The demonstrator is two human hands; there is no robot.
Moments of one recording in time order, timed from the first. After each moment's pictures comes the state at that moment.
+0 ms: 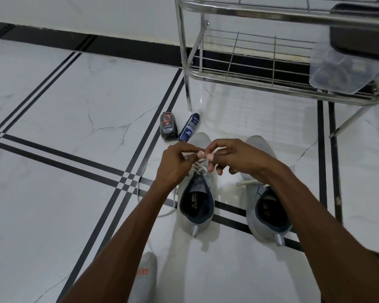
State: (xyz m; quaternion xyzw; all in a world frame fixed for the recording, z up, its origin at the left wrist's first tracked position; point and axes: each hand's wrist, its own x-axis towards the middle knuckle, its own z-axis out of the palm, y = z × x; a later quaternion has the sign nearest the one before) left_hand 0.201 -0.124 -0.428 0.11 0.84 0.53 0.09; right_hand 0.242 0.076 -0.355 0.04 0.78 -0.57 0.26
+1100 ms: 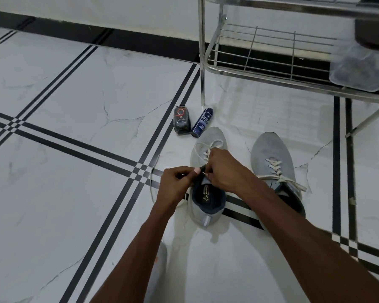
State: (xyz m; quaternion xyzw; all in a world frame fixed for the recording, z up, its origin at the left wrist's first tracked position) left_hand 0.268 -0.163 -0.445 -0.06 0.77 0.62 0.16; right_hand 0.248 0.006 -0.422 -0.08 0.96 -0.20 0.17
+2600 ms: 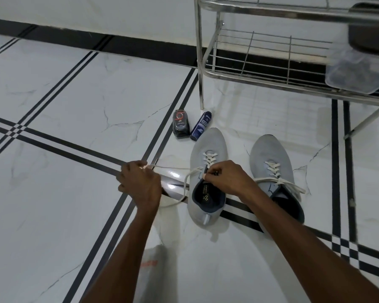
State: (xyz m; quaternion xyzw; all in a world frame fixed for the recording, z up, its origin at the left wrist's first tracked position) left_hand 0.249 -0.200 -0.443 -0.25 0.91 0.31 -0.11; right_hand 0.265 0.018 -0.417 0.09 0.89 -0.40 0.19
